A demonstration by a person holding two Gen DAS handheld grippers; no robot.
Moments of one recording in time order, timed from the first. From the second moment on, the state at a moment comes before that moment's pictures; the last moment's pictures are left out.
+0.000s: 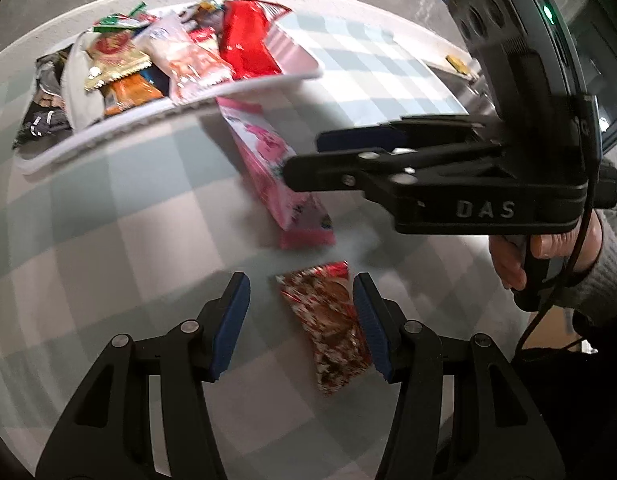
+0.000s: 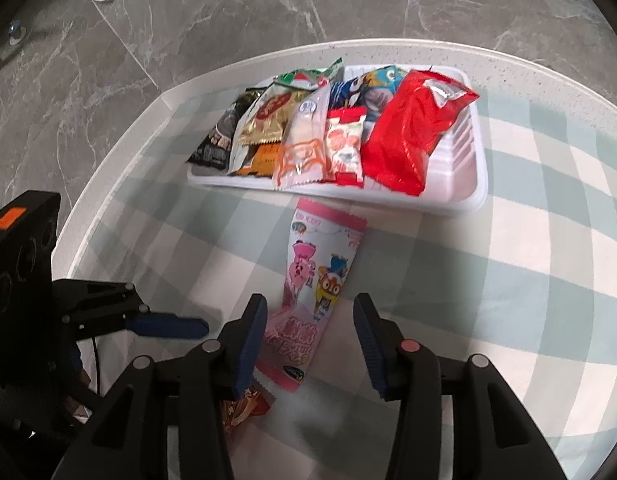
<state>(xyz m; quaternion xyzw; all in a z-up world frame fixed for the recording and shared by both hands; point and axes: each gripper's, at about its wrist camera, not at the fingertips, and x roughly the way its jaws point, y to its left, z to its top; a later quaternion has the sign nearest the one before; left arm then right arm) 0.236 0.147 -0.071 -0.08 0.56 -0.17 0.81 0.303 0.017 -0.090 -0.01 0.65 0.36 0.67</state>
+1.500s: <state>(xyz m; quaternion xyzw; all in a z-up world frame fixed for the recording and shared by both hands) 0.191 0.046 -0.075 0.09 0.53 -0.15 0.83 0.302 0.052 -0.111 -0.06 0.66 0.36 0.66</state>
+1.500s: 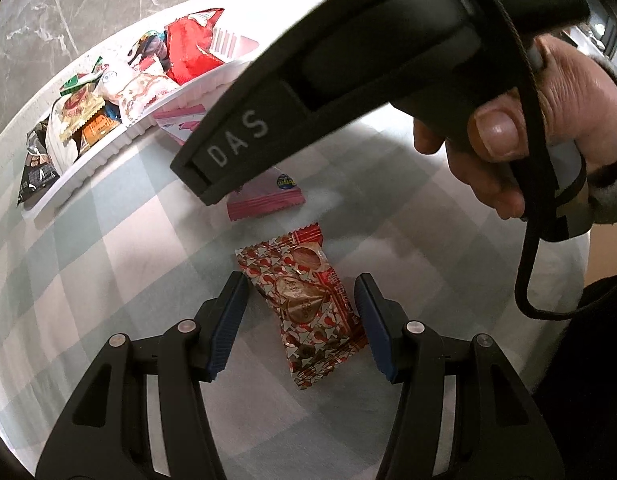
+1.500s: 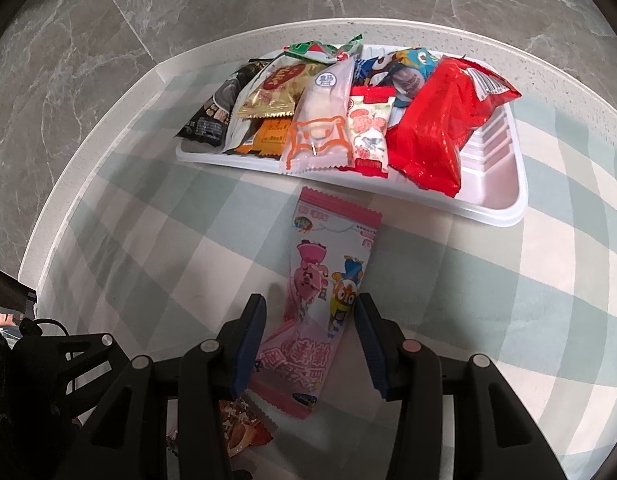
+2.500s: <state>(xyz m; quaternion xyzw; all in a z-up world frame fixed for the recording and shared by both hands) 0.168 0.073 -0.055 0.03 0.53 -0.16 0.83 0.298 0.026 -0.092 -0.04 0.65 0.37 0.66</state>
